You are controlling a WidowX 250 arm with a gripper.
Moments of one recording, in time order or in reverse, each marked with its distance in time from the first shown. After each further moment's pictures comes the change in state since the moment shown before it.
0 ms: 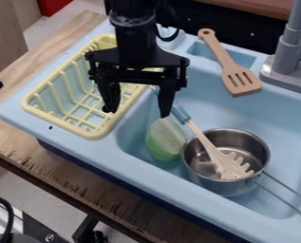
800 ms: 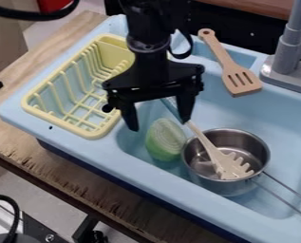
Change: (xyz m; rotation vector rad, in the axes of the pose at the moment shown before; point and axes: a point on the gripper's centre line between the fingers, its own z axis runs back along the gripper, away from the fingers) arm -0.001 -0.023 -0.016 -0.067 -0.077 0.369
